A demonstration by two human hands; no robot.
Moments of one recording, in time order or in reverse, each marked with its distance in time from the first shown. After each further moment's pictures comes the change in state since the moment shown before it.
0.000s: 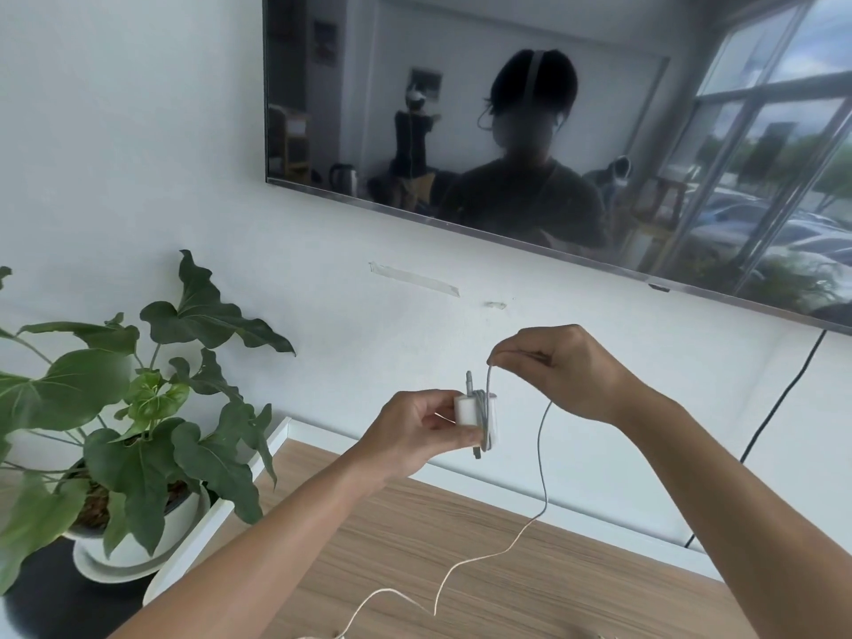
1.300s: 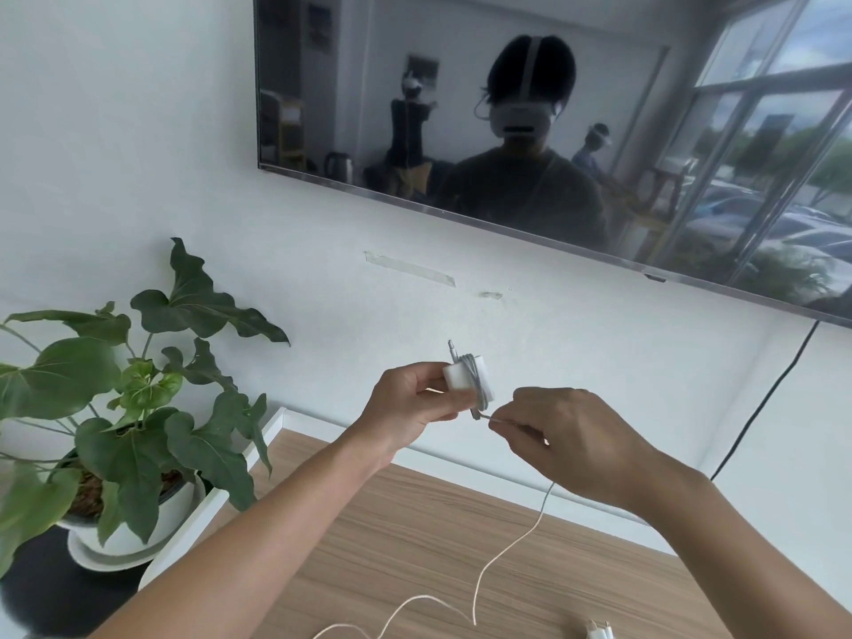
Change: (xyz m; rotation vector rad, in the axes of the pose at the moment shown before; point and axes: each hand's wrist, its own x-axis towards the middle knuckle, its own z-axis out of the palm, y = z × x) left_hand 0.017 -0.001 0.002 -0.156 0.160 -0.034; right_hand -0.064 -0.003 0.024 -0.412 -0.050 -0.273
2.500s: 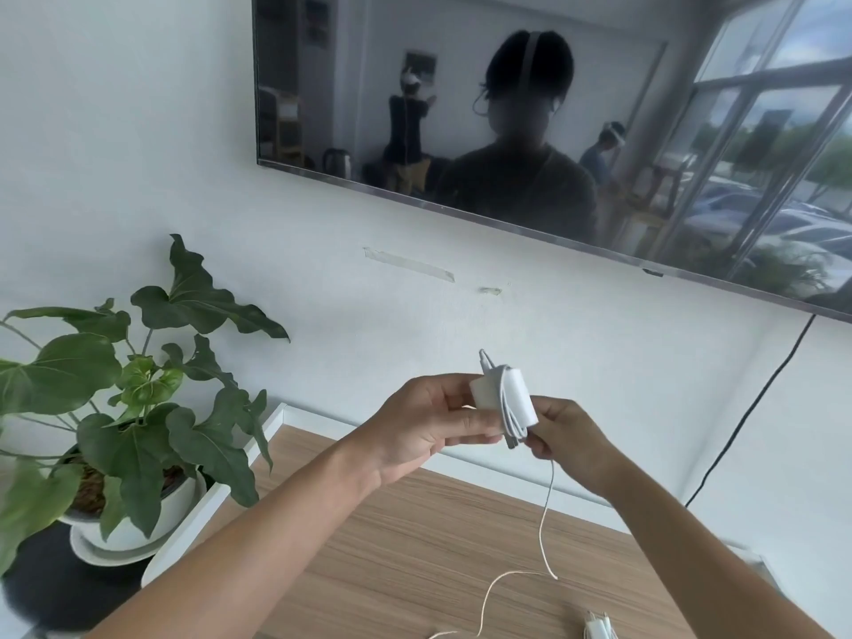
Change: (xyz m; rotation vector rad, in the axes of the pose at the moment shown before) left_hand -0.026 0.014 0.013 -0.285 -0.389 -0.026; right_hand -0.008 0.044 0.061 1.097 0.011 0.735
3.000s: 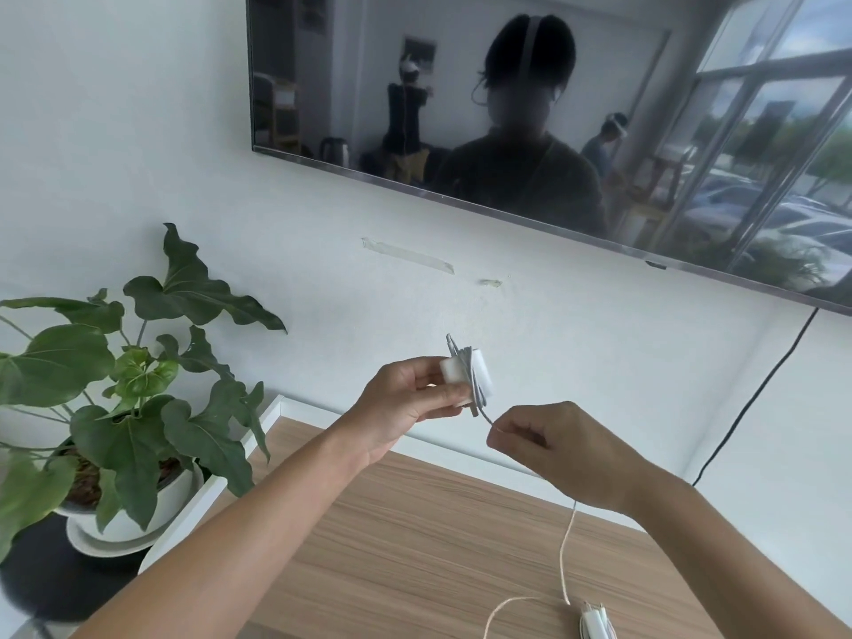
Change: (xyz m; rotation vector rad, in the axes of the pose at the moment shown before) left_hand 0.013 -0.014 -0.033 0.092 0.246 0.011; right_hand -0.051 -0.054 0.019 -0.659 -0.128 -0.137
